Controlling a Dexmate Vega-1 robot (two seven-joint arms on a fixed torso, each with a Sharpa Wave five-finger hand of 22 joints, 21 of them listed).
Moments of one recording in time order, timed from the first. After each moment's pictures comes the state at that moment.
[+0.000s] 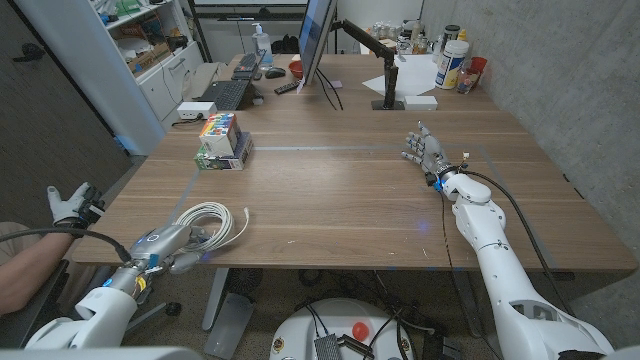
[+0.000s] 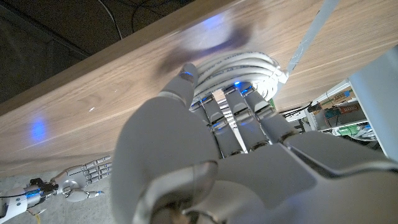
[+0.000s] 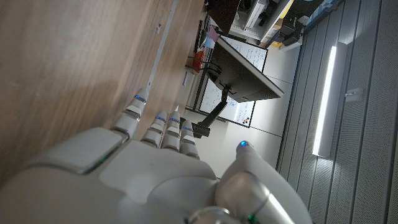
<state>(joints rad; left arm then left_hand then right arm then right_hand) 2.06 0.67 -0.34 -2.28 0.79 0.20 0.11 1.11 0.05 0.47 -0.18 0.17 0.74 -0.10 0.54 0.25 0.80 -0.19 0.40 0.52 0.75 -0.08 0.38 0.36 0.57 -0.05 0.36 0.23 -0.85 -0.11 0.09 -1.33 0.12 -0.05 0.30 0.07 0.05 0.19 0.06 0.20 0.11 0.02 0.19 0.19 0.17 0.05 0.19 0.20 0.10 0.02 0.20 0.20 0.27 0.15 0.20 0.18</state>
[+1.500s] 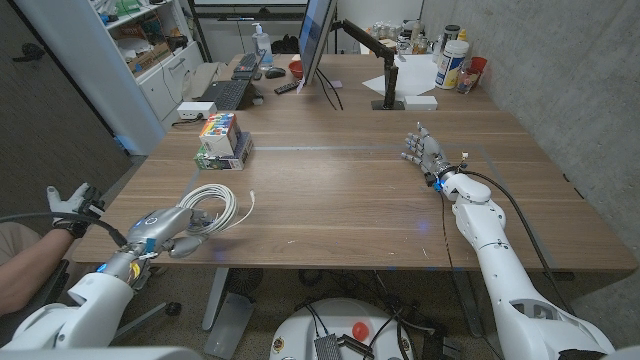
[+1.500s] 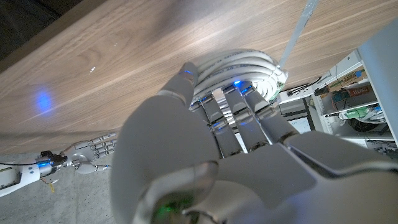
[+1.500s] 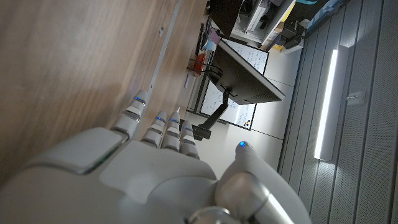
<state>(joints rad) 2.05 0.58 -0.41 -2.38 0.81 0.12 0.04 1.13 0.04 0.46 -0.17 0.17 0.75 -0.11 0.56 0.25 0.81 -0.19 0.40 0.52 0.77 -0.08 0.37 0.36 0.57 -0.05 0.38 0.23 -0.85 -0.11 0.09 -1.33 0.12 -0.05 0.31 0.07 0.05 0.18 0.07 0.21 0.11 0.02 0.19 0.19 0.15 0.05 0.19 0.20 0.09 0.02 0.20 0.20 0.25 0.14 0.20 0.18</state>
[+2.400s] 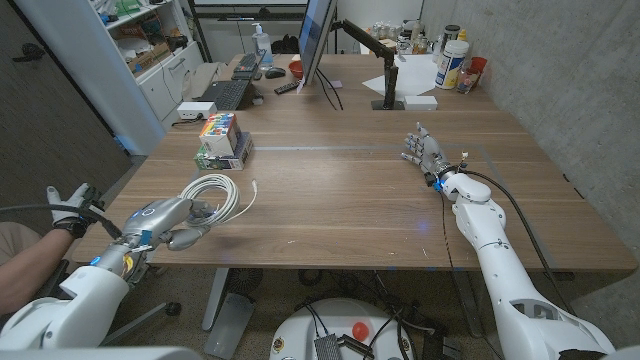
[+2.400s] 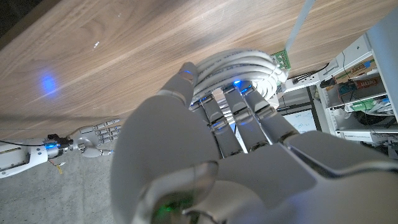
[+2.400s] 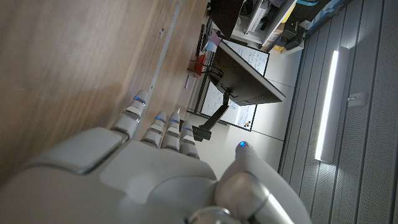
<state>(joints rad) 2.03 0.50 -0.45 -2.44 0.82 0.05 -0.02 1.13 0.04 0.45 -0.17 0.17 0.75 -0.11 0.56 0.25 0.82 -0.19 0.40 0.52 0.78 -0.09 0.36 0.36 0.56 -0.05 0.39 0.23 -0.85 -0.11 0.09 -1.34 0.11 -0.06 0.31 0.07 0.05 0.18 0.07 0.21 0.11 0.02 0.19 0.19 0.15 0.05 0.19 0.20 0.08 0.02 0.20 0.20 0.25 0.14 0.20 0.18</state>
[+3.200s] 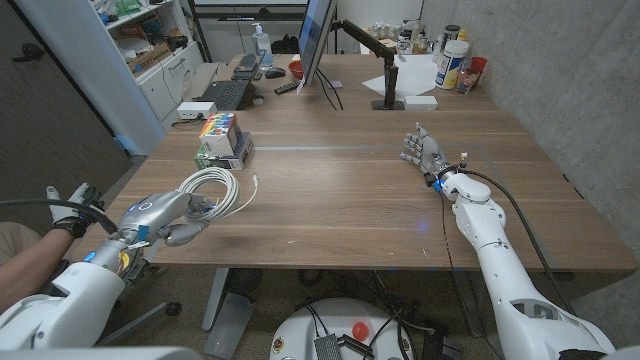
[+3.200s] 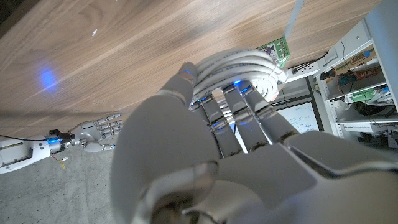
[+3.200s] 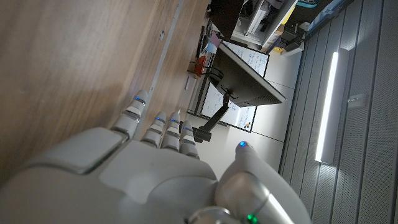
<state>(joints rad) 2.03 0.44 -0.48 -2.49 0.86 0.01 -0.06 1.13 0.04 0.45 -0.16 0.17 0.75 -0.11 0.56 0.25 0.82 -0.19 0.39 0.52 0.79 -0.09 0.36 0.36 0.56 -0.05 0.41 0.22 -0.84 -0.11 0.09 -1.34 0.11 -0.06 0.32 0.07 0.05 0.18 0.07 0.21 0.10 0.02 0.19 0.19 0.15 0.05 0.19 0.20 0.08 0.02 0.20 0.20 0.25 0.14 0.20 0.18</state>
